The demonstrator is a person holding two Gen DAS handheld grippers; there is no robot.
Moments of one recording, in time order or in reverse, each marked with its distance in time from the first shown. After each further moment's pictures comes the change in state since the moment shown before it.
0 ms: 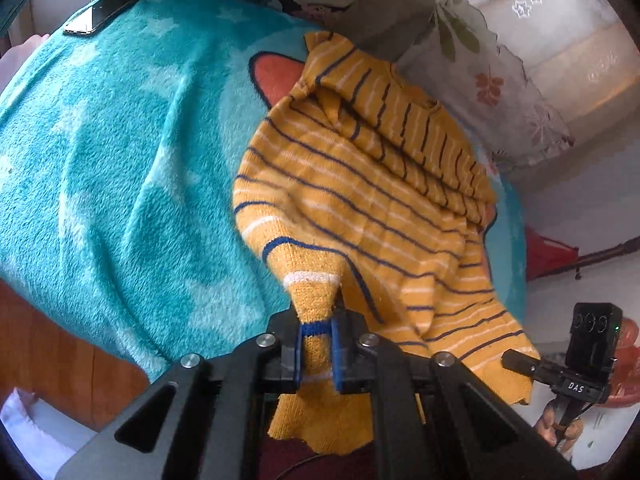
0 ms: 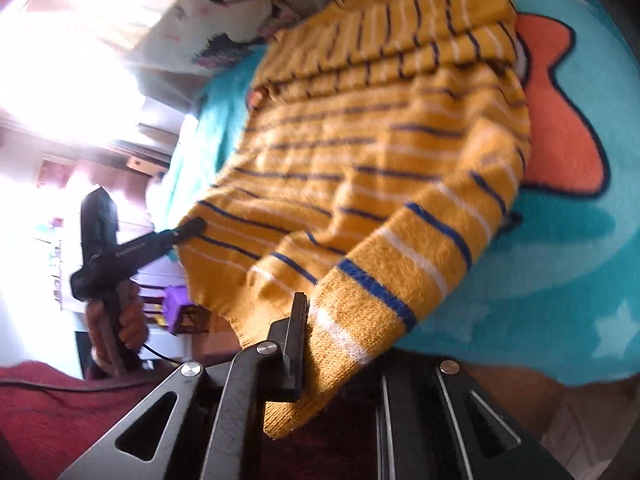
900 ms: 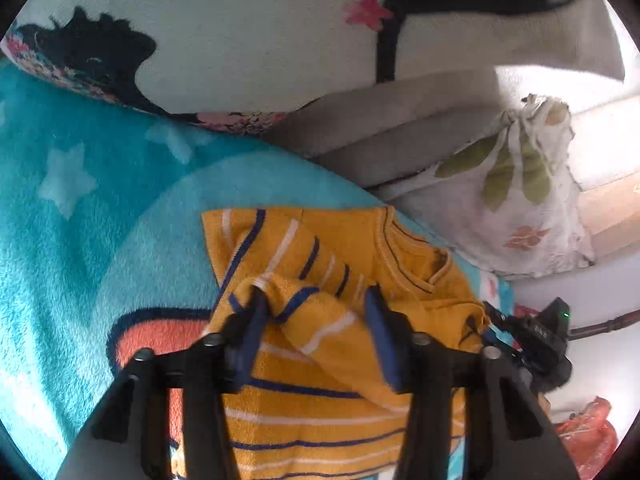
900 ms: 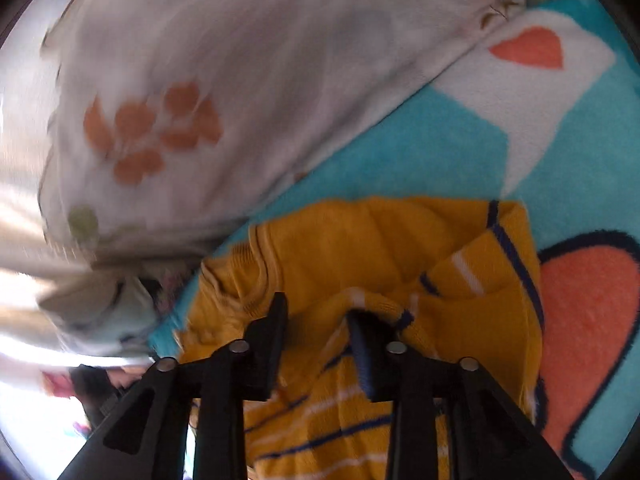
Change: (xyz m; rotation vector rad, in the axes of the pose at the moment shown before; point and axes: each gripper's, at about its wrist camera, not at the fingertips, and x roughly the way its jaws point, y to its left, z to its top) left arm 0.144 -0.037 0.268 0.019 0.009 -0.096; right arm 0.044 -0.133 0.297 0.517 -0.377 -0.074
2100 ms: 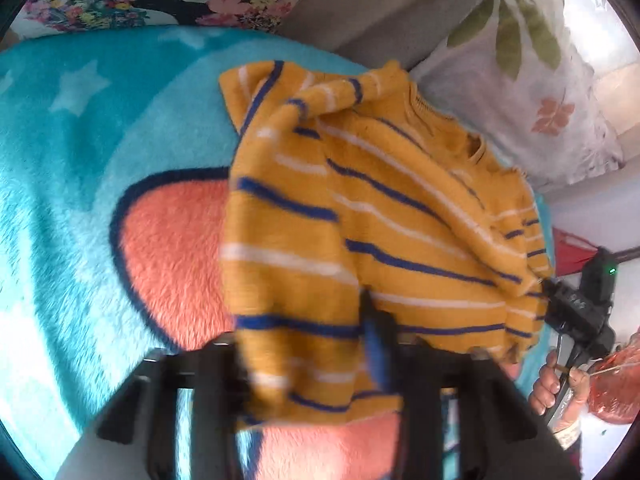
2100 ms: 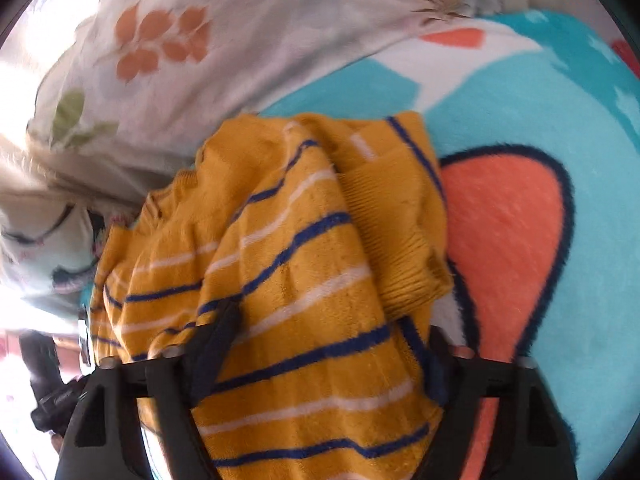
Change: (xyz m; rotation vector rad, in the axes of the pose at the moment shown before) left arm 0.004 0.010 -0.080 0.130 0.138 0.112; right arm -0.016 -0.017 -0.078 -0.205 0.032 -0.139
